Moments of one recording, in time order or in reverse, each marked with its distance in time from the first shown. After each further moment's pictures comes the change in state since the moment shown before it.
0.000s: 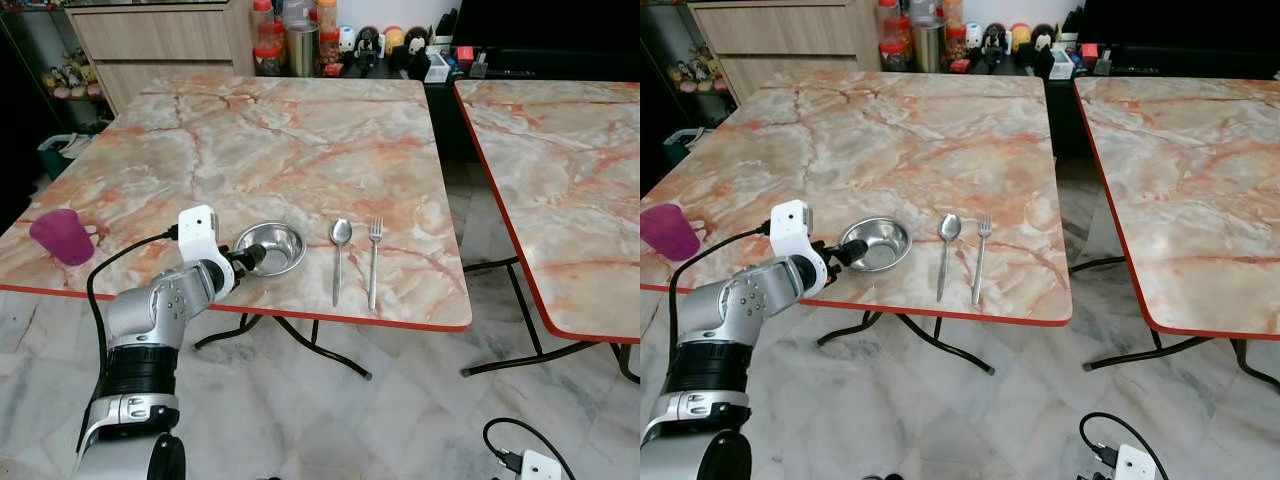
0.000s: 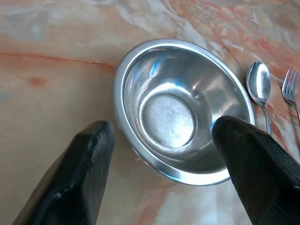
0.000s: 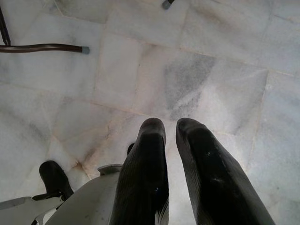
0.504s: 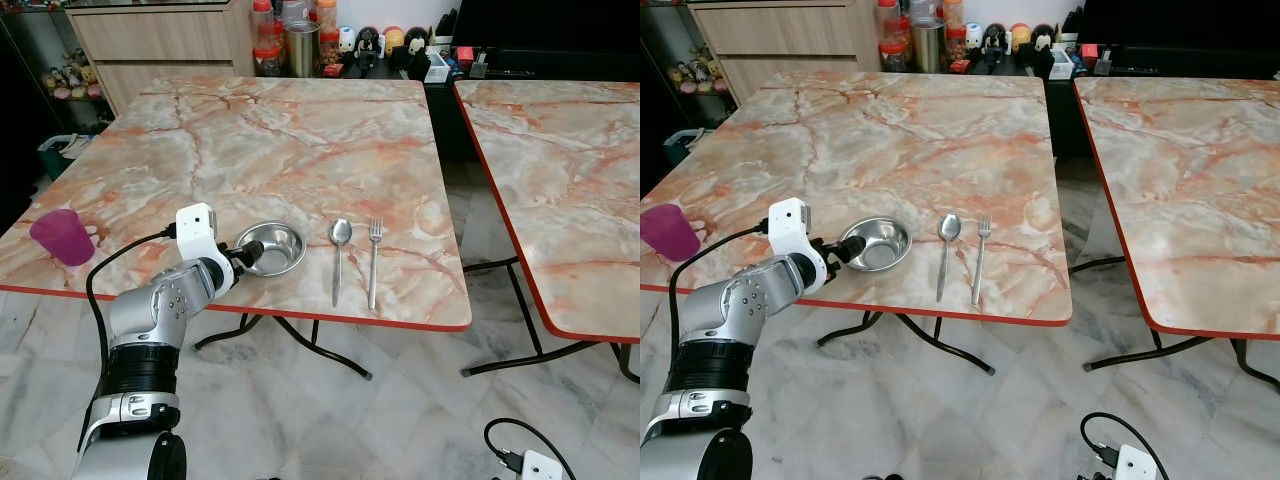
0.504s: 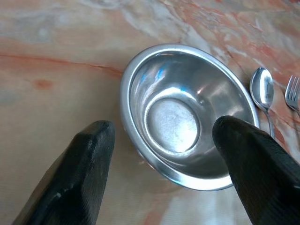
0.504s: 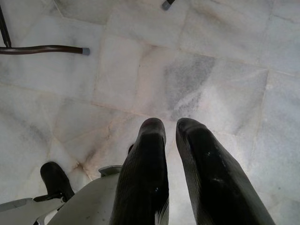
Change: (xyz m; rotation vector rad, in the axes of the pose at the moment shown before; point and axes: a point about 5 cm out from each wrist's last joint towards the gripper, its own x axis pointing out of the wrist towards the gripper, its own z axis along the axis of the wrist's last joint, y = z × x) left arm 0.001 0.003 0.000 -0.012 -0.019 0.009; right arm 0.000 0.000 0.000 0.009 -0.004 0.000
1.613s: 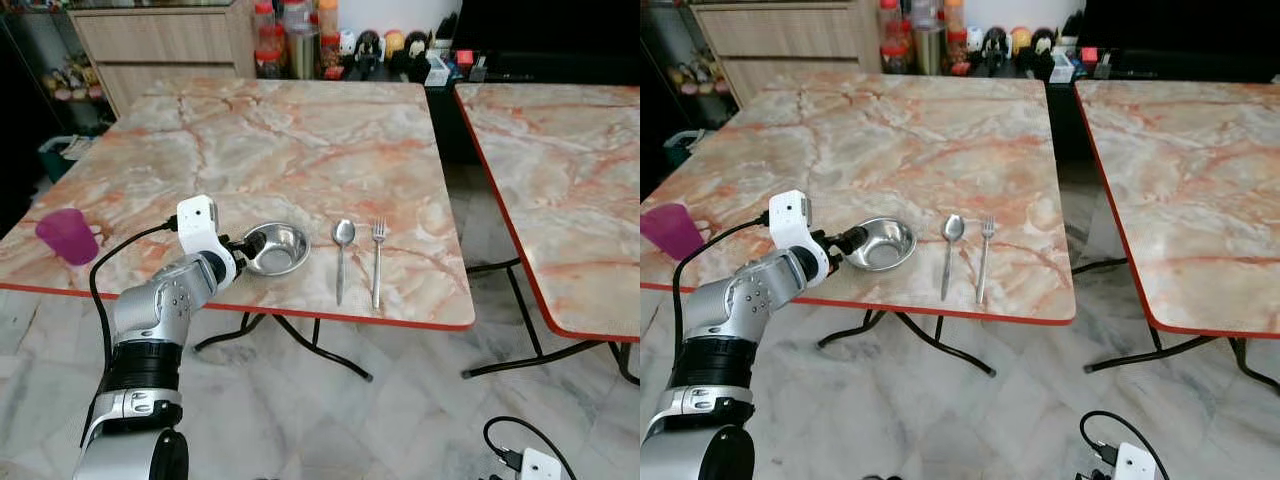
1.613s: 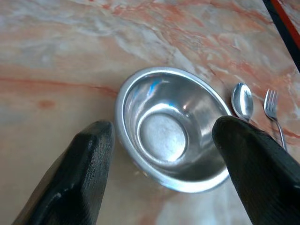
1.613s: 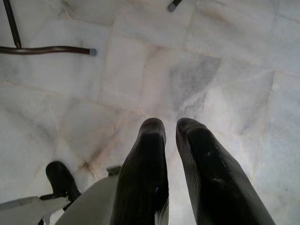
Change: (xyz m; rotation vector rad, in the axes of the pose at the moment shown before) left arm 0.000 -0.007 0.010 0.009 -0.072 -0.041; right arm 0.001 0.002 0.002 0.002 -0.006 0.021
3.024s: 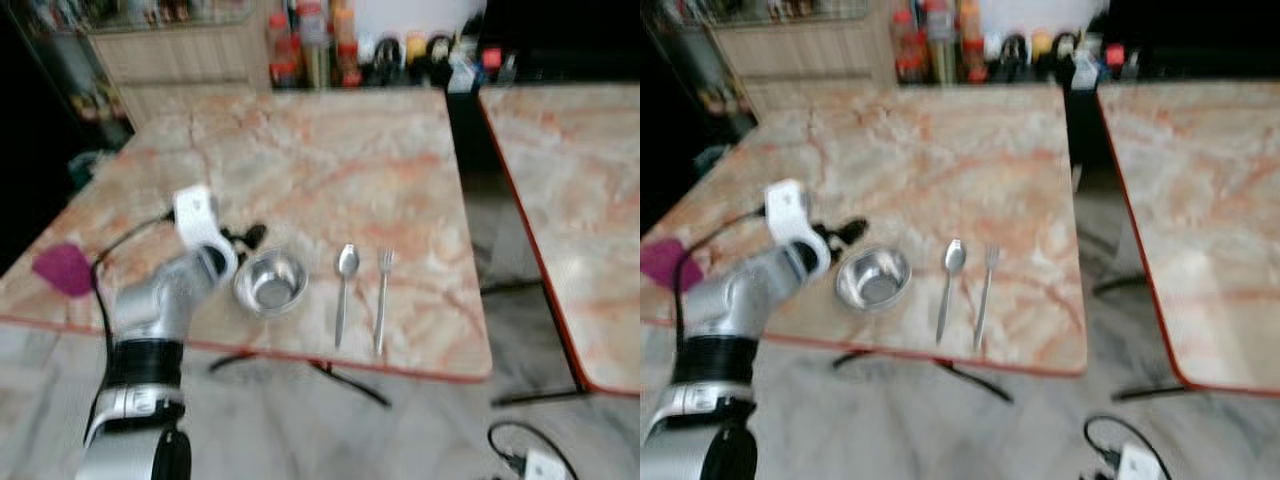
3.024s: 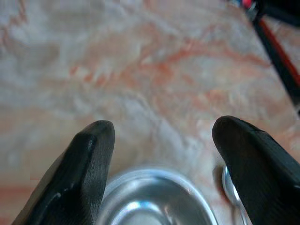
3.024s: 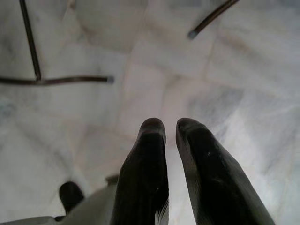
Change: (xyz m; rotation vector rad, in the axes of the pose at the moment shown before) left arm 0.000 -0.011 0.015 0.011 -0.053 -0.037; right arm -0.002 -0.009 0.002 0.012 -0.019 -0.008
